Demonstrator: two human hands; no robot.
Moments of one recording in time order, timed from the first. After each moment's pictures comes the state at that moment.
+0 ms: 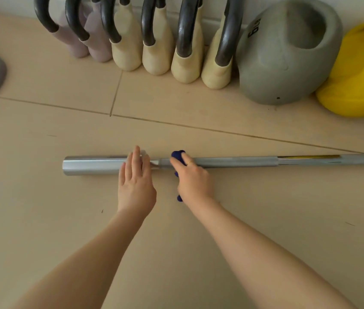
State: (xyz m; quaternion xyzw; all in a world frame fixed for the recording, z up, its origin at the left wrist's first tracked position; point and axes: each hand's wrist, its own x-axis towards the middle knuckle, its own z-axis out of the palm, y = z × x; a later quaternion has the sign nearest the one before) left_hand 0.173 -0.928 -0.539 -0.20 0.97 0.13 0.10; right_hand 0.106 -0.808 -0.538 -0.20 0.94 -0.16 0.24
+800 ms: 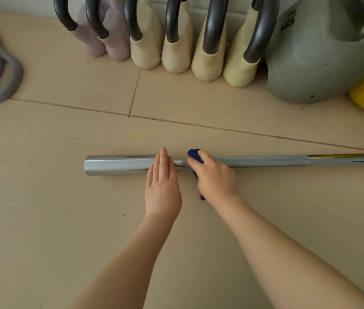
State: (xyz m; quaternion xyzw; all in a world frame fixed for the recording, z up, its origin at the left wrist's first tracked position) left_hand 0.169 -0.935 -0.555 -0.19 0.96 0.17 0.10; right_hand 0.096 -0.832 -0.543 -0.23 0.94 -0.10 0.21
